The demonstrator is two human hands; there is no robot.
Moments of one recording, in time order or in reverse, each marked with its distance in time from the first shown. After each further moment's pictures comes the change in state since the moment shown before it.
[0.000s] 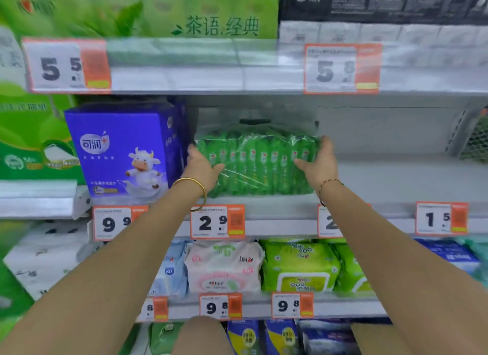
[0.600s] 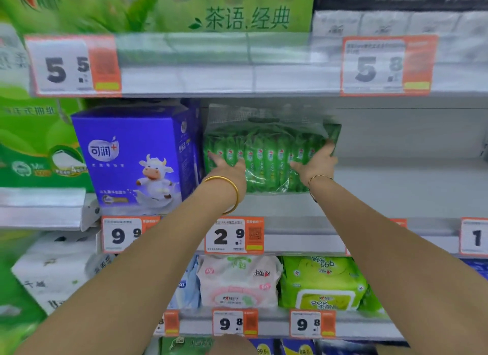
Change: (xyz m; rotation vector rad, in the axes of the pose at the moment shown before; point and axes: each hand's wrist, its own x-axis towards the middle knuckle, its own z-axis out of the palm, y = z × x) left_hand 0.011 0.020 0.011 0.811 -0.232 0.040; right_hand 0.041 0.001 0.065 -0.164 0.064 0.201
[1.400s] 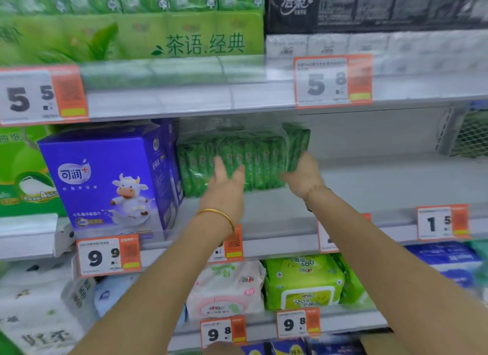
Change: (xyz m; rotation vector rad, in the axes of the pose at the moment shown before) left_hand -0.041 0.023 0.008 -0.288 0.239 0.248; right_hand -0.021 0.002 -0.046 -0.030 -0.152 -0.102
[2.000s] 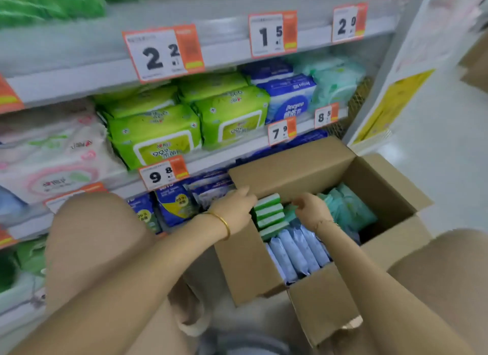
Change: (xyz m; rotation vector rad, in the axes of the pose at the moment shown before) left_hand -0.186 0.154 0.273 0.051 -0.795 0.635; right_hand -0.271 0.364 -0.129 -0.456 -0.185 0.630
